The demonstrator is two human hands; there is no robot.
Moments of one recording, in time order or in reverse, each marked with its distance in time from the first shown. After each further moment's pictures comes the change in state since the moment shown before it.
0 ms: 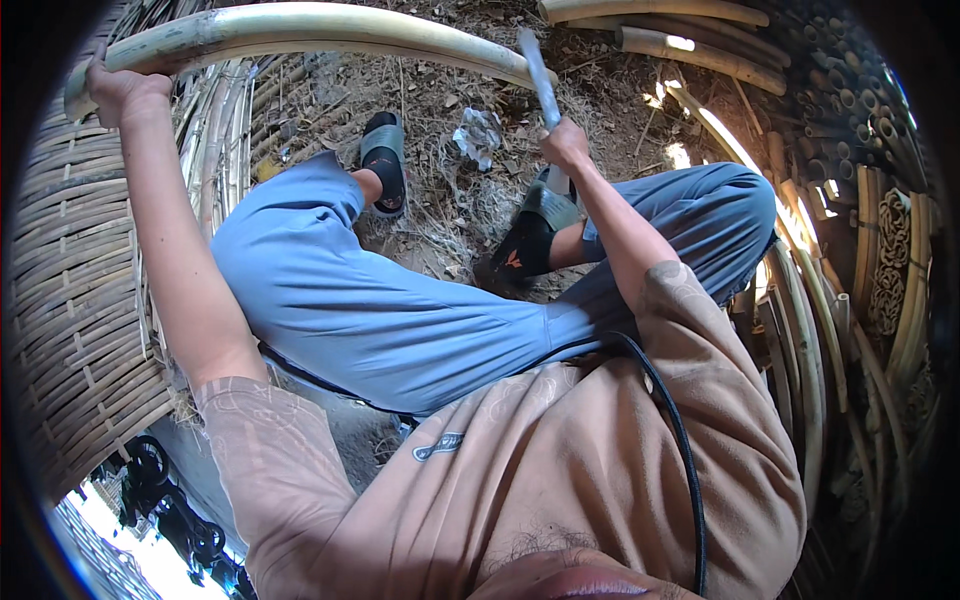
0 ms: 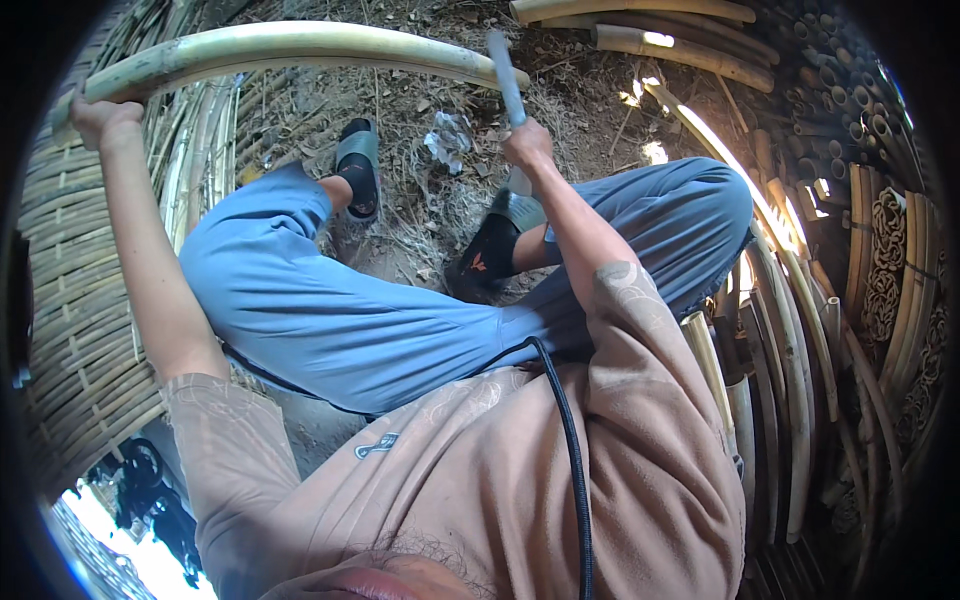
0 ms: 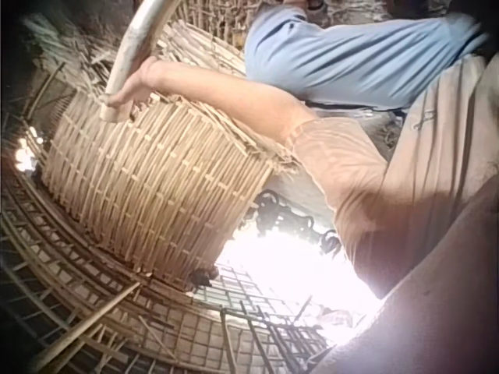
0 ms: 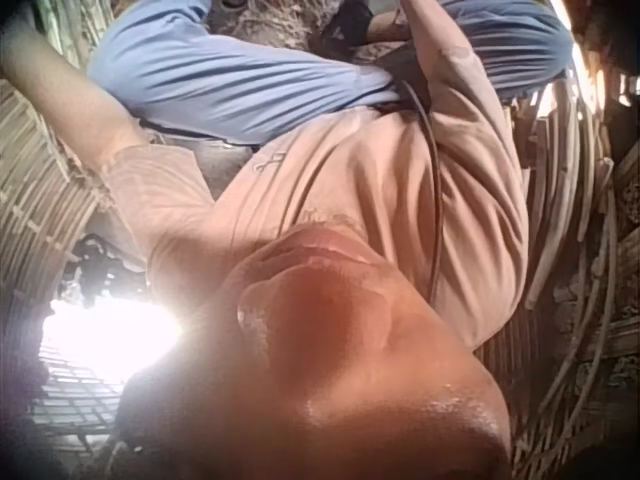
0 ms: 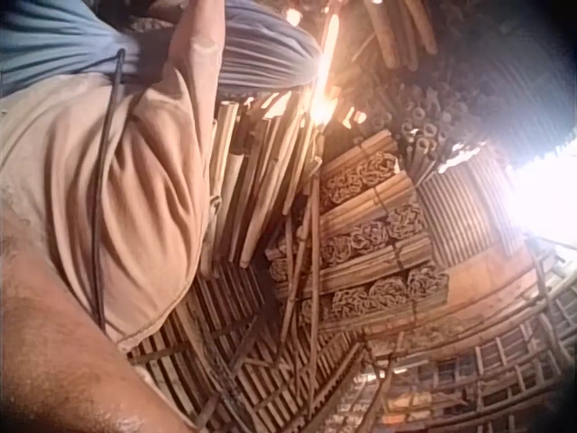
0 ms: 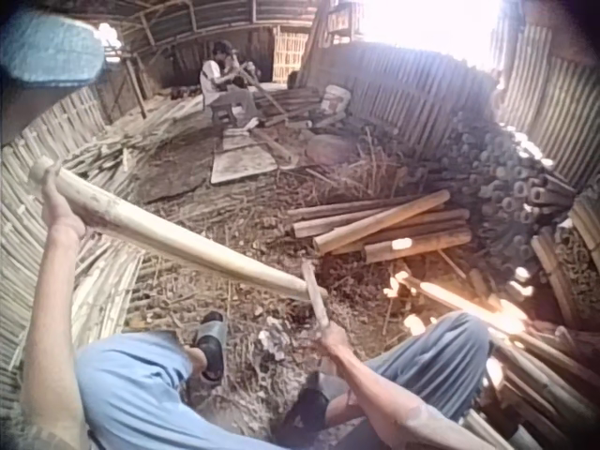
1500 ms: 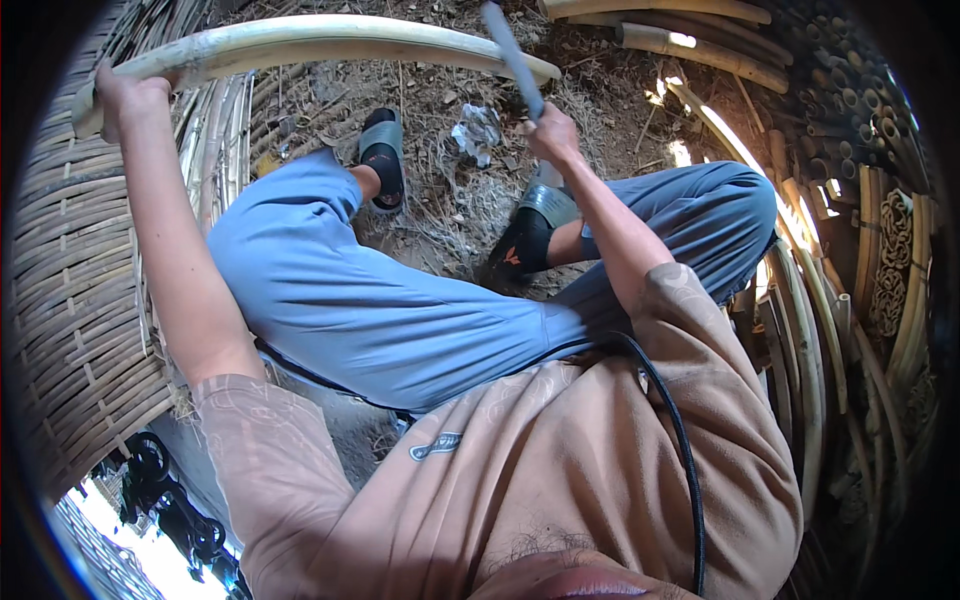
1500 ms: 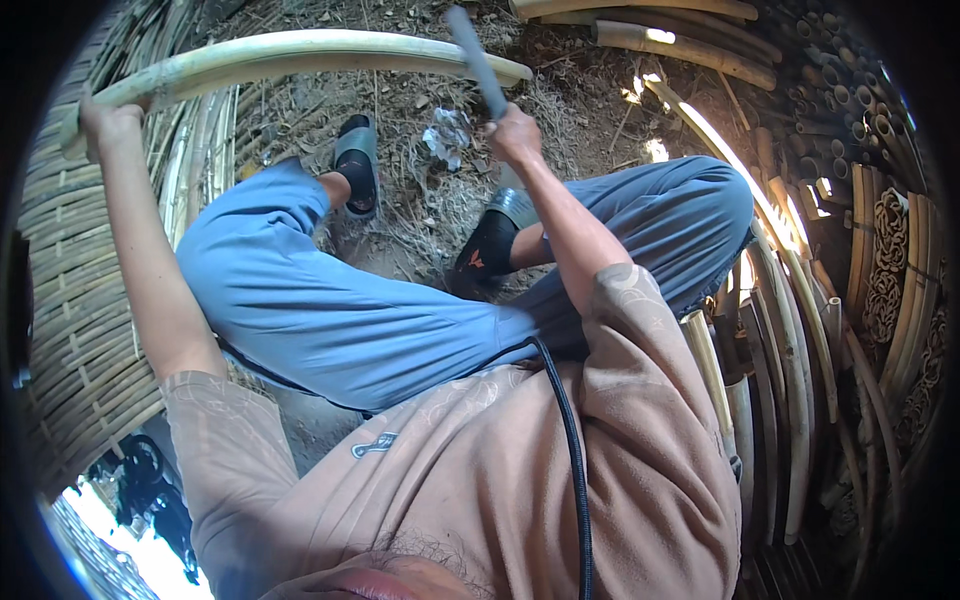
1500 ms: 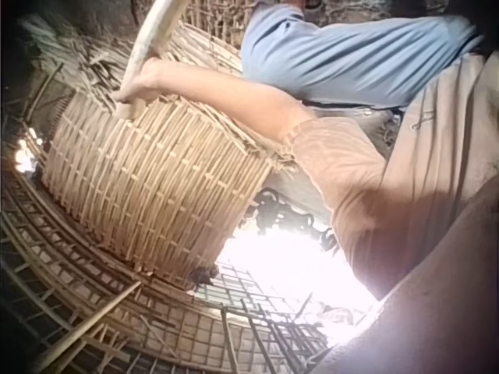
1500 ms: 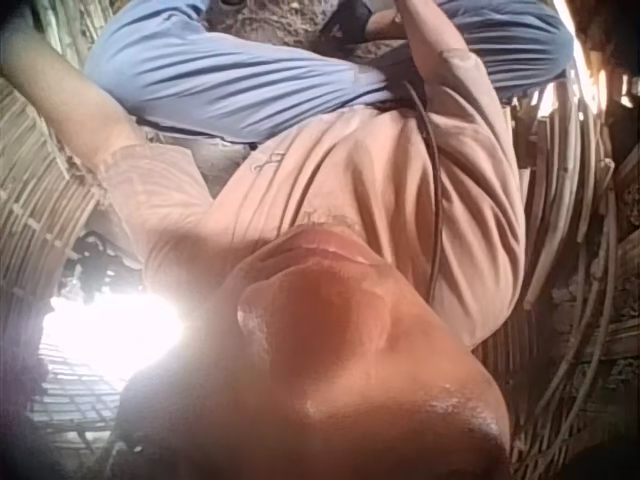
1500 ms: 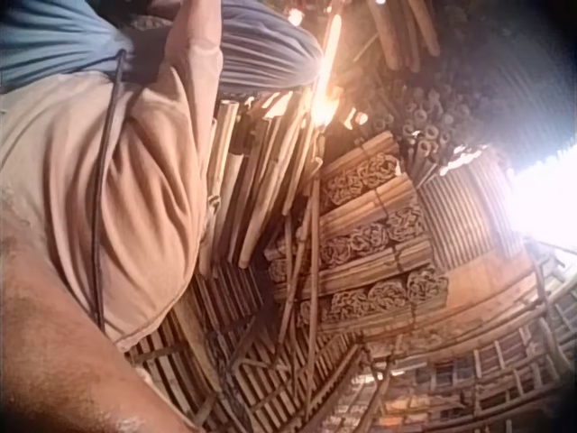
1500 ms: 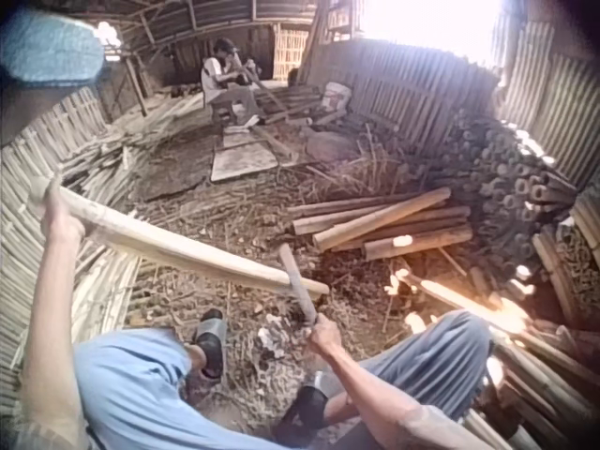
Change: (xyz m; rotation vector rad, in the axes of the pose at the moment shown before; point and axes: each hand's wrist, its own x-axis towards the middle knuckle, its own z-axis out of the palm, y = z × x) left_hand 0.030 -0.017 -0.012 0.006 0.128 -0.154; right_hand -0.001 -0.012 0.010 0.040 0.090 -0.169
